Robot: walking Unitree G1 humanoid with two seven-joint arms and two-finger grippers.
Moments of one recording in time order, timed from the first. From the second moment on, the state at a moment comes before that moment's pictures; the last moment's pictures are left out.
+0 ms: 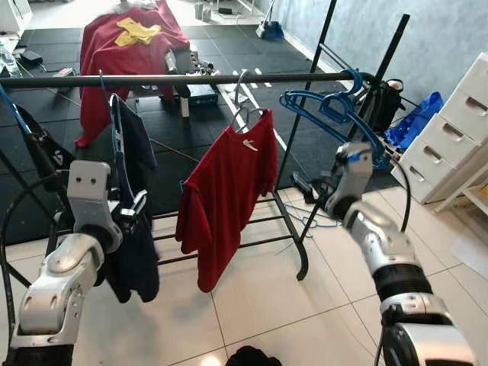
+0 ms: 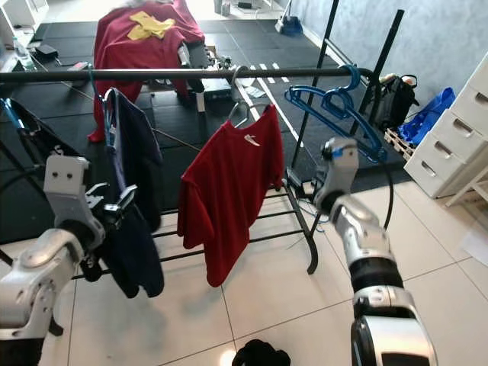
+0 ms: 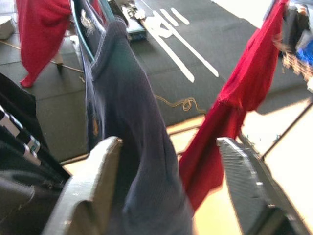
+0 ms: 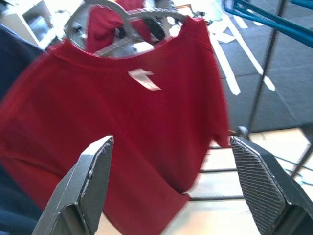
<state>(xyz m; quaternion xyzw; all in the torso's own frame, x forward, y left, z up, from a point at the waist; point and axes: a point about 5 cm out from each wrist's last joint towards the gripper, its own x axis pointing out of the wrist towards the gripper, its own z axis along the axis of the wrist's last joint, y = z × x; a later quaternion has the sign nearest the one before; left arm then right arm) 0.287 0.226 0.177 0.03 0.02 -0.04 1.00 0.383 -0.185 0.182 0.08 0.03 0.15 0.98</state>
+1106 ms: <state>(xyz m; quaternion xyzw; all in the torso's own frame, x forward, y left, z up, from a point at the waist) 0.184 0.222 0.049 -0.13 0.06 0.10 0.98 0.410 -0.104 0.200 0.17 0.04 0.21 0.96</state>
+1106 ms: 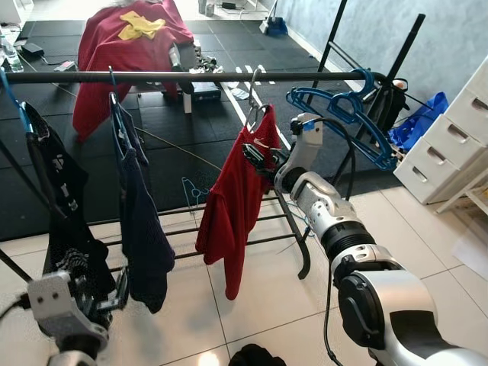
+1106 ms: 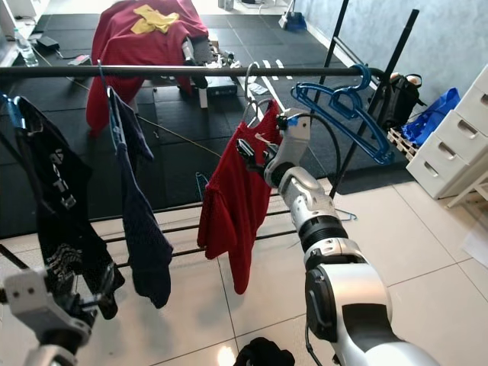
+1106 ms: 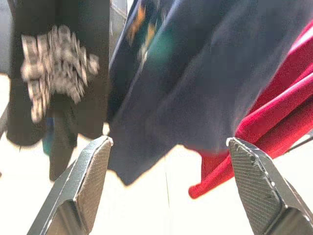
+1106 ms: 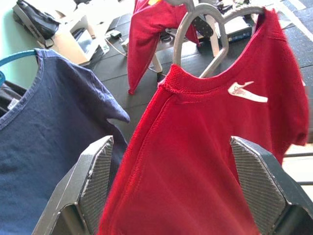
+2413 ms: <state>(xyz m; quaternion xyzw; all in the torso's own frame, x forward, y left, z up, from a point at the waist) 0.154 0.224 0.029 -0.10 0.07 0.09 0.99 0.415 -0.144 0.204 0.03 0.05 0.19 0.98</state>
